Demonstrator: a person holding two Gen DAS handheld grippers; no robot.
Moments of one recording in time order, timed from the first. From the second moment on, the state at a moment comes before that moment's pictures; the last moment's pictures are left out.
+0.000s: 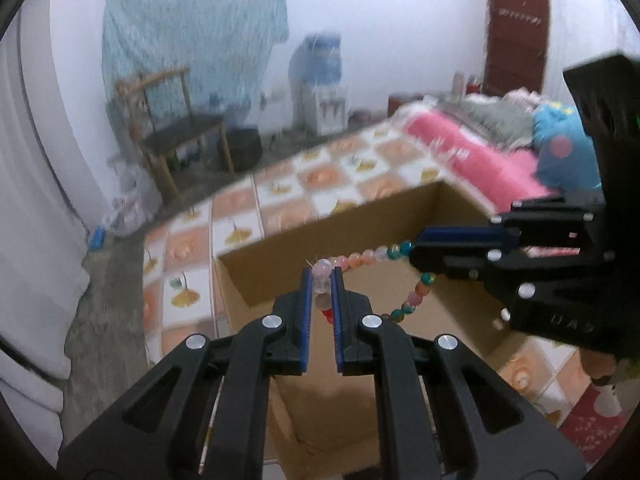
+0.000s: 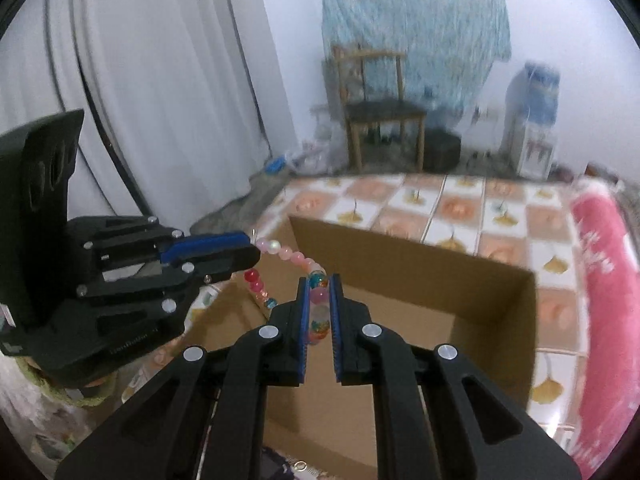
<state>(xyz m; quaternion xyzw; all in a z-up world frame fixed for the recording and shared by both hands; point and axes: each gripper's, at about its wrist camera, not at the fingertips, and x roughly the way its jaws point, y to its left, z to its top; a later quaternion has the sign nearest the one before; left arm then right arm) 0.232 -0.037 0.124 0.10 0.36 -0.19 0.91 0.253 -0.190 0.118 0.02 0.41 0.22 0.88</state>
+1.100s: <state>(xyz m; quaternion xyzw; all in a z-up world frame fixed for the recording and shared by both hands) 0.235 -0.014 0.112 0.14 0.40 -0.13 0.89 0.270 -0.240 0.105 0.14 0.51 0.18 0.83</state>
